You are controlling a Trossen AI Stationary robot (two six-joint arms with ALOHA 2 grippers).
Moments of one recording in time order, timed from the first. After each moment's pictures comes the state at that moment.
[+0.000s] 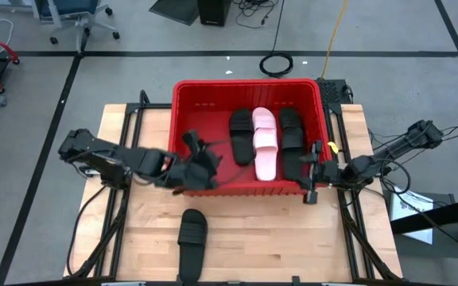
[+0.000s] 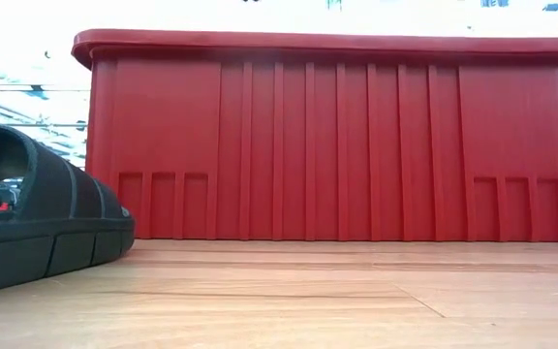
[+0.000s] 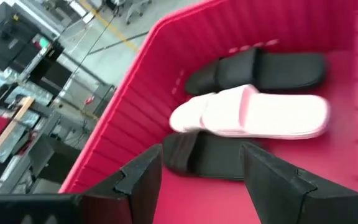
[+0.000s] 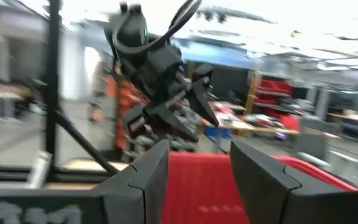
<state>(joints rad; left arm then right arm) -0.29 1.55 1.54 -0.75 -0.88 -0.02 0.49 0.81 0.49 0.59 0.62 -0.25</state>
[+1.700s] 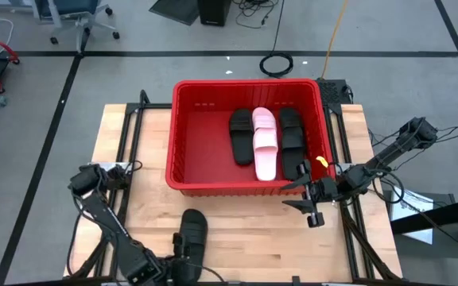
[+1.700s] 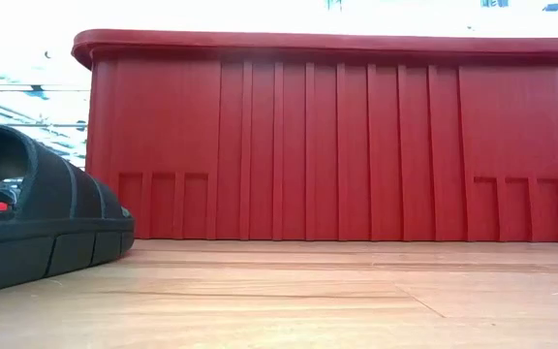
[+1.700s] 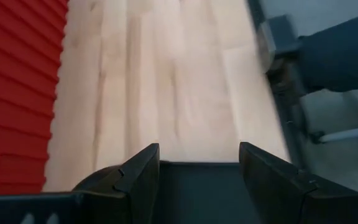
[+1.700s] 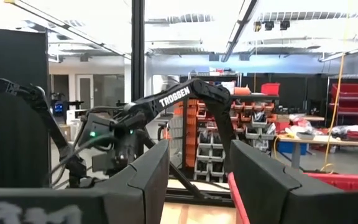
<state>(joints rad) -0.93 1.93 1.54 -0.79 -0.63 -0.64 0.60 1.00 0.49 0.83 0.44 -0.13</state>
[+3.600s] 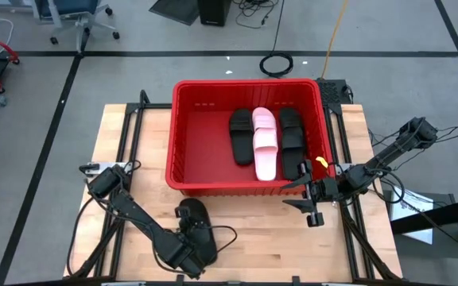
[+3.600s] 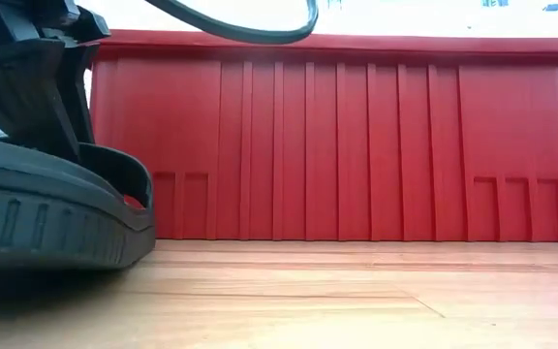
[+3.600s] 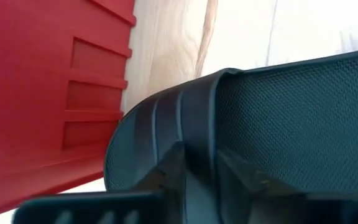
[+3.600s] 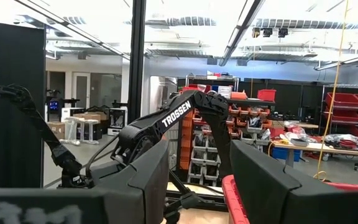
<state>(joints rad) -0.72 2.06 1.54 -1.19 -0.52 -0.90 0.60 1.00 0.49 0.84 0.44 -0.18</state>
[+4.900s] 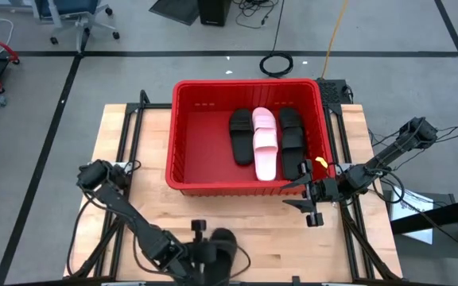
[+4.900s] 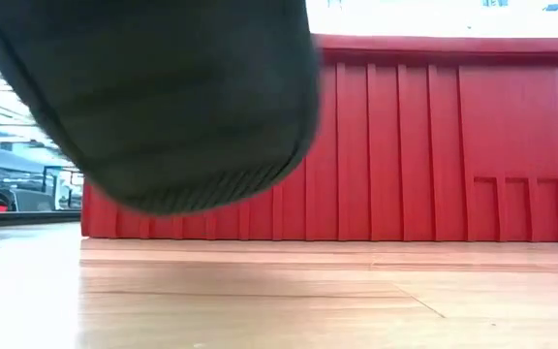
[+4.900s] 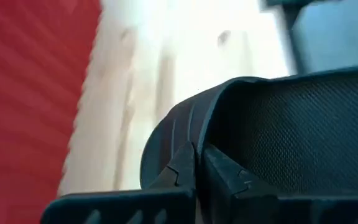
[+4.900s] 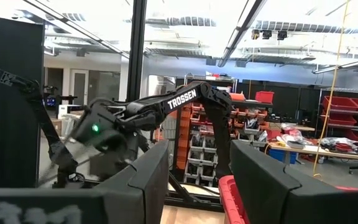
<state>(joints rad) -0.76 1.93 1.54 -0.64 -0.61 -0.55 0.60 1.00 0.49 0.84 0.45 -0.21</state>
